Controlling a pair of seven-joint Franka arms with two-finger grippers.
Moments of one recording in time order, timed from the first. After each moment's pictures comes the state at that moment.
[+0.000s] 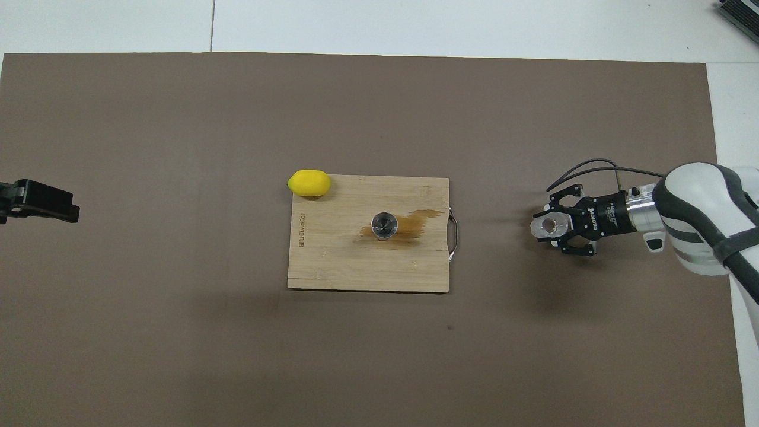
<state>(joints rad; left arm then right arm) 0.01 -0.05 -0.03 -1.59 -0.02 1.48 0.03 -0.27 0.33 0.09 -2.05 0.81 1.95 0.73</state>
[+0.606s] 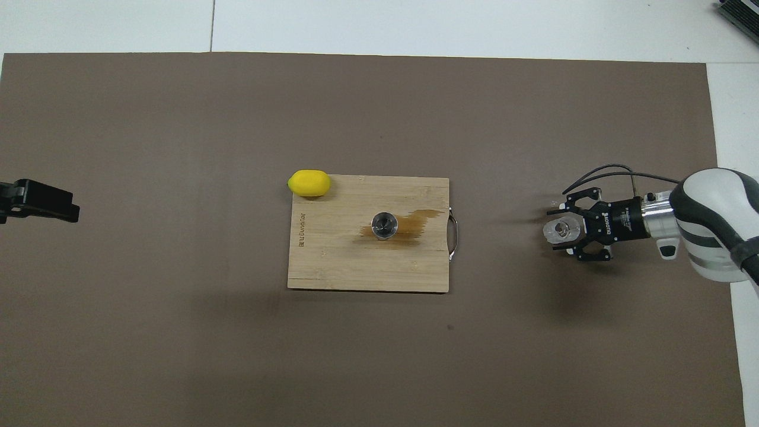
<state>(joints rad) 0.01 -0.05 -0.03 -1.59 -0.02 1.48 0.03 -0.32 0.33 0.09 -2.07 0.81 1.95 0.73</state>
